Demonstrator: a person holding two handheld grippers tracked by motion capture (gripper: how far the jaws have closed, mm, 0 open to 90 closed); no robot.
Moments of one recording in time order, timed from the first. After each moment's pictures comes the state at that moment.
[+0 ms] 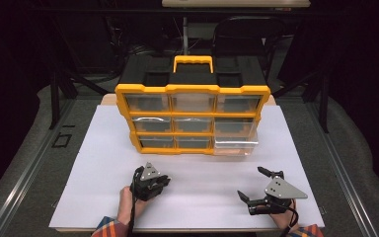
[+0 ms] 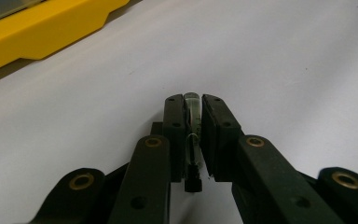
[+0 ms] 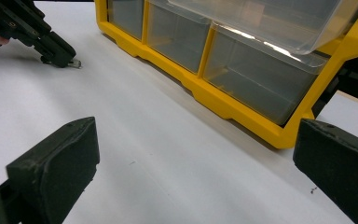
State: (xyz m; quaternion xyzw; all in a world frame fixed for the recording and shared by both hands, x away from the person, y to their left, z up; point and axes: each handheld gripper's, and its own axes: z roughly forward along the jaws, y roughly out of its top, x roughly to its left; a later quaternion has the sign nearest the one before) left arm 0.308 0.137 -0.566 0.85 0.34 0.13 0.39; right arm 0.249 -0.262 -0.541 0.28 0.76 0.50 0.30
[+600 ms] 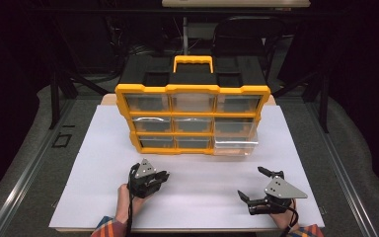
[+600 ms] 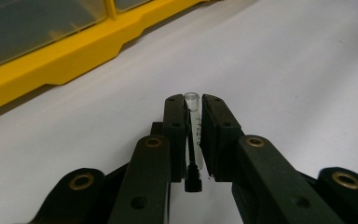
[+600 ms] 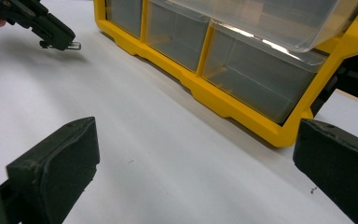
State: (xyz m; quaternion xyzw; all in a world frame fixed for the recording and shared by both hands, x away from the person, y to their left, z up) left arm 0.309 0.142 -0.552 0.83 0.34 0.14 0.42; right arm 0.249 -0.262 -0.541 0.28 0.76 0.50 0.30
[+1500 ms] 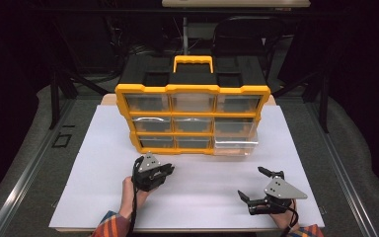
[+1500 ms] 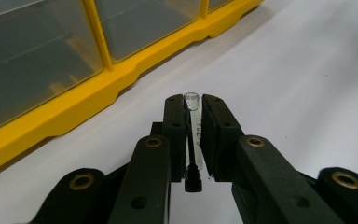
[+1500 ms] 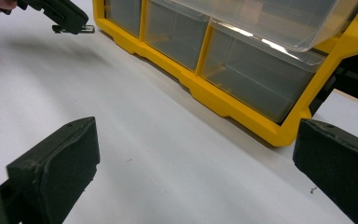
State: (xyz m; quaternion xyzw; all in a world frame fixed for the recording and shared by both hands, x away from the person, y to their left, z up) left arm 0.321 0.128 -0.536 0.82 0.32 0.15 0.44; right arm 0.249 -0.262 -0.541 0.28 0.76 0.50 0.30
